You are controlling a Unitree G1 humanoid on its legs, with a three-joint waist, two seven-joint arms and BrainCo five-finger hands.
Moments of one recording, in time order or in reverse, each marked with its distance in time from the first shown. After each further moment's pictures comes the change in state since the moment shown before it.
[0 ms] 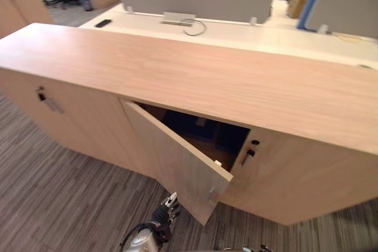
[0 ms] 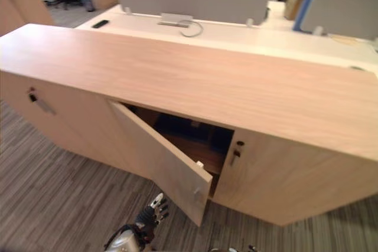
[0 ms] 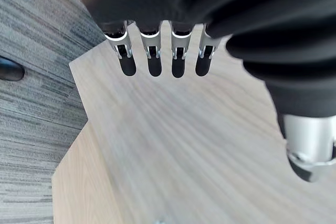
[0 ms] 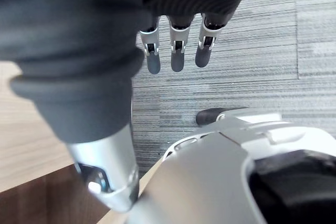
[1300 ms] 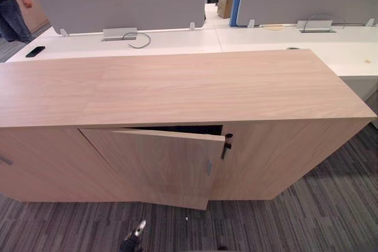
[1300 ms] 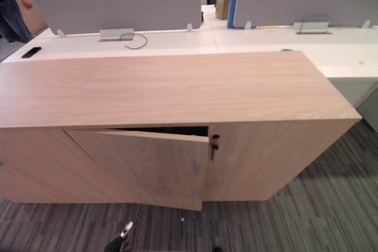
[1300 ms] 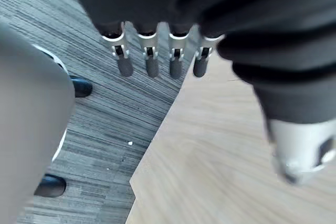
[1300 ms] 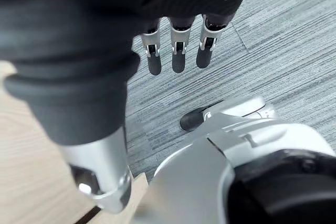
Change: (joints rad) left arm 0.020 0.008 0.337 0.435 0.291 -0.082 0.055; right arm 0.024 0.047 -0.159 0.037 -0.011 0.016 -0.035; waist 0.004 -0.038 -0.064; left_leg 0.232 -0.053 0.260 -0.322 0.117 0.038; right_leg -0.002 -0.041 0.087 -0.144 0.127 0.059
